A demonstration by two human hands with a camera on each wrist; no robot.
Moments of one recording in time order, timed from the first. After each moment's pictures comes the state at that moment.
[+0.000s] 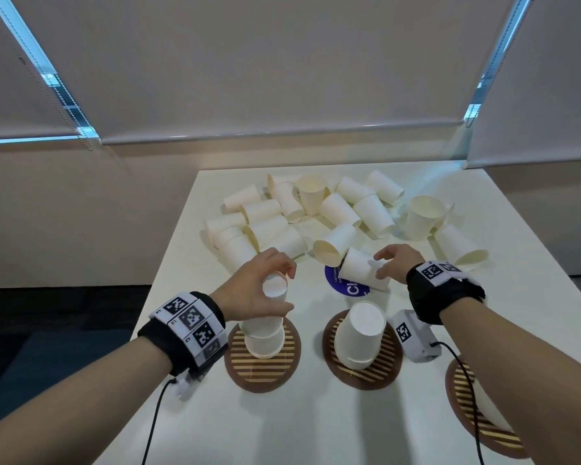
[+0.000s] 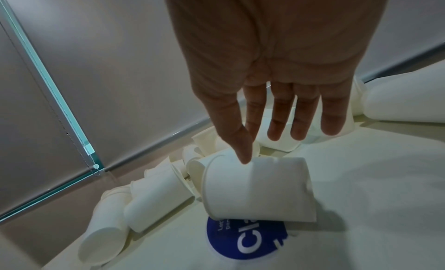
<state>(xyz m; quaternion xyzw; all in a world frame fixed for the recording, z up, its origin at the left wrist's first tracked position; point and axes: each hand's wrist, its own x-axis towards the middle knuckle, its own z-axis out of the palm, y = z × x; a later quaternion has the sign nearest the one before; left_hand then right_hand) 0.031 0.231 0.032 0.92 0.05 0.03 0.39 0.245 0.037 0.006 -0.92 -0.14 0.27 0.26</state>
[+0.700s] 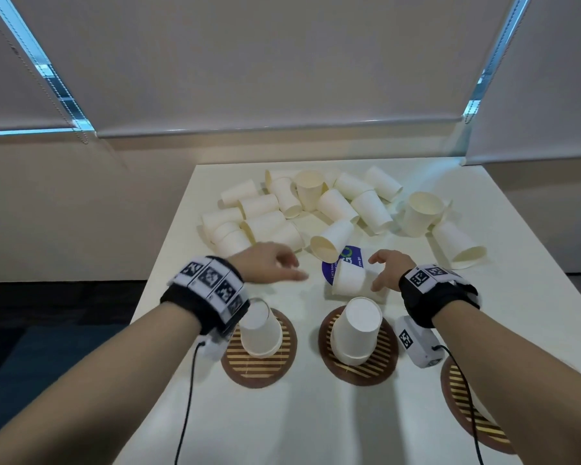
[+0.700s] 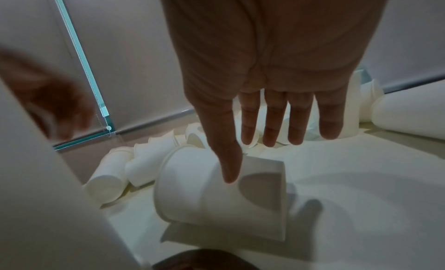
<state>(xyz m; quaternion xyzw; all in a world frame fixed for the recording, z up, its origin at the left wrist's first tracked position) 0.077 0.230 0.049 0.92 0.17 -0.18 0.29 0.237 0.036 -0.007 -0.93 -0.19 0.28 0.16</state>
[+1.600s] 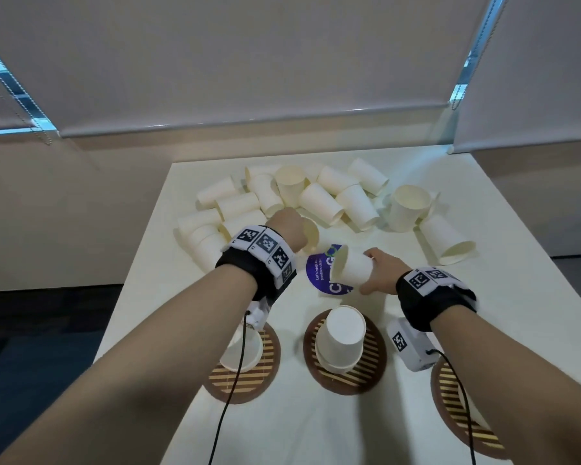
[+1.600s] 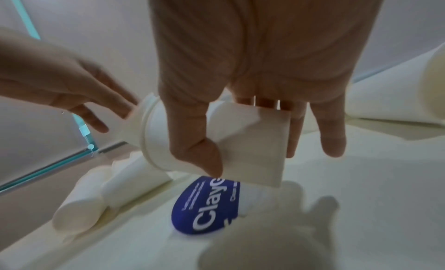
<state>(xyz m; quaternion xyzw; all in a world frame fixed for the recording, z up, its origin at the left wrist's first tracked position) 0.188 0.211 0.029 0.95 0.26 -0.09 0.17 0.255 0.026 -0.020 -0.91 -0.22 0.31 0.17</state>
